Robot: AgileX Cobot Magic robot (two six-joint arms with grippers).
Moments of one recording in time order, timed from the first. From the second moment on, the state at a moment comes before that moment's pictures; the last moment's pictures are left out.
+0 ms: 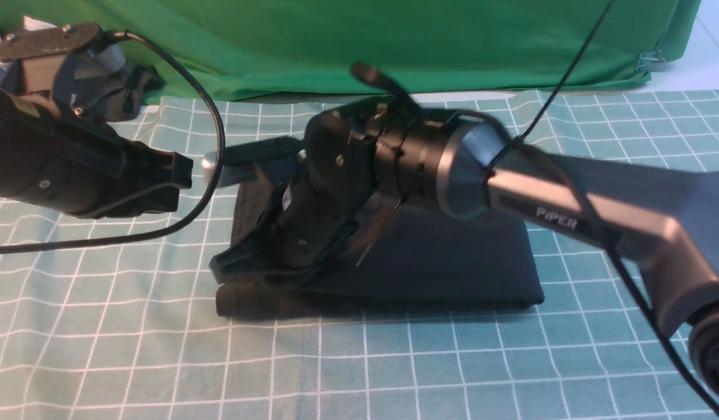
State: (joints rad) right arm 0.88 2.21 -1.84 0.35 0.81 0.08; left arm -0.11 1.24 -1.03 -0.27 0.85 0.09
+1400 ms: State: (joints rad) right arm 0.49 1.67 -1.79 0.13 1.21 -0.13; left arm -0.19 1.50 -1.09 -0.42 0.81 0.11
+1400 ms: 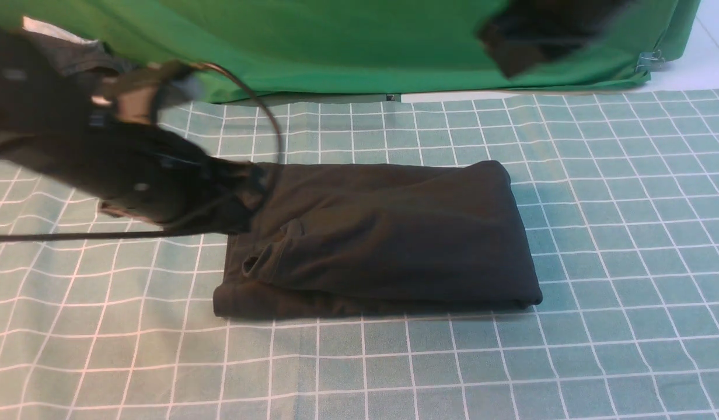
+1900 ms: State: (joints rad) right arm 0.42 1.42 -1.37 0.13 1.12 -0.17; left arm -0.23 1.86 -1.24 -0.37 0.81 0.03
